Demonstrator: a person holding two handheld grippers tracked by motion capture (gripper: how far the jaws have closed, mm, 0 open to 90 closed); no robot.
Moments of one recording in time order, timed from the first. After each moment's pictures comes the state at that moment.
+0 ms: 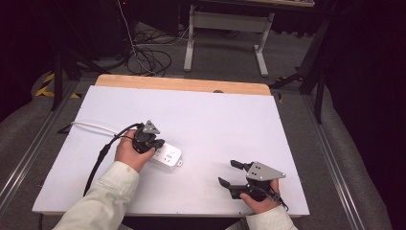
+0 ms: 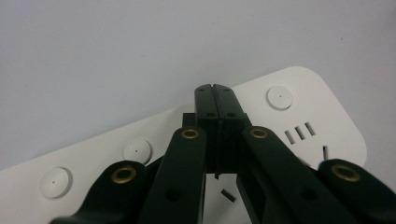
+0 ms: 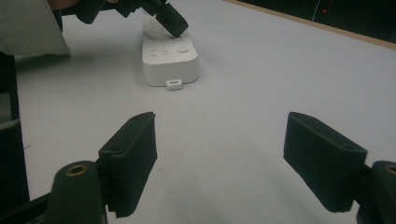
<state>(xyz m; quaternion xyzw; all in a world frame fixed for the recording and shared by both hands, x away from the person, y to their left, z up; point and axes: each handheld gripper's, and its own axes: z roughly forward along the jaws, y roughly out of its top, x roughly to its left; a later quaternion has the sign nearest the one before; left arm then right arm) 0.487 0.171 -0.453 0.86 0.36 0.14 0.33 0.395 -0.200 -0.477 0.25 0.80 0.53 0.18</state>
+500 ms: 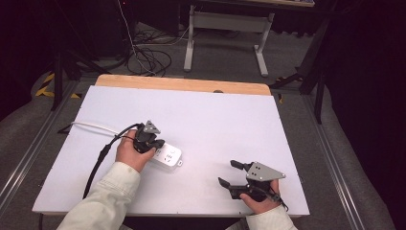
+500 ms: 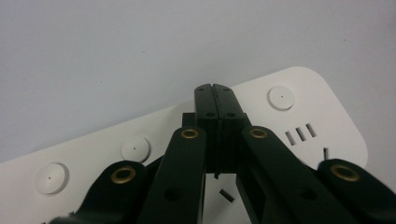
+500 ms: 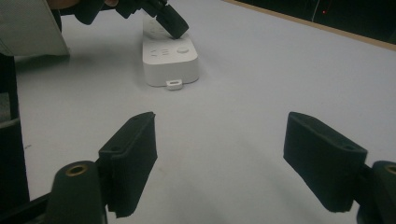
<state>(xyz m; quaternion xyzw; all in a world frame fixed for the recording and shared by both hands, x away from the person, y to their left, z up) 0.487 0.169 -0.454 0.86 0.37 0.14 0.32 0.394 -0.199 -0.477 0.24 0.79 0.53 0.18</state>
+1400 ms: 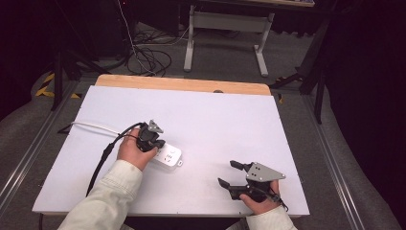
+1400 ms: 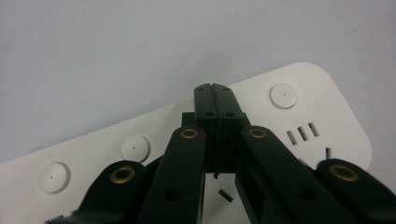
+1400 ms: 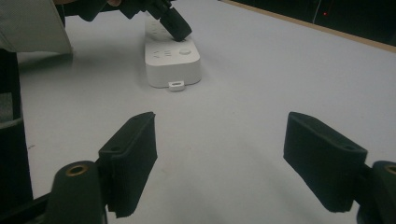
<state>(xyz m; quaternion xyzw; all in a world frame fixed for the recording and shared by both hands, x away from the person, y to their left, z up) 0.490 0.162 -0.450 0.87 0.37 0.14 0.29 0.392 -0.198 -0.477 0.24 0.79 0.53 0.18</state>
